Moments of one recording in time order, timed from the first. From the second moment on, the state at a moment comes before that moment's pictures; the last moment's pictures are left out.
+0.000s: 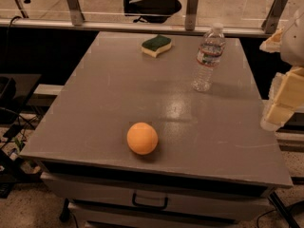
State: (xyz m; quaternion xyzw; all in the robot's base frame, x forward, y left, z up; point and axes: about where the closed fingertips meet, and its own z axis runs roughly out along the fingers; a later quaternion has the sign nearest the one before) arm 0.438 -0.217 0.976 -0.60 0.78 -0.03 0.16
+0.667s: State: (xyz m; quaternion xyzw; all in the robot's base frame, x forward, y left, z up) arm 0.458 -0.220 0.977 -0.58 0.79 -0.04 0.18
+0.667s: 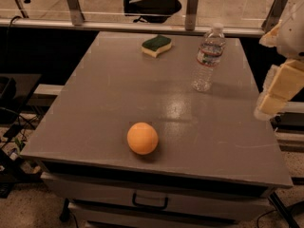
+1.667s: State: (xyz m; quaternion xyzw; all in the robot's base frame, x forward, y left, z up) arm 0.577 -0.225 0.947 -0.49 0.82 0.03 0.28
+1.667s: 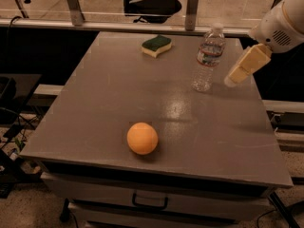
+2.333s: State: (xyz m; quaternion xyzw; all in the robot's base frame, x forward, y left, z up) arm 0.623 -0.197 0.938 -0.46 0.81 0.09 0.35
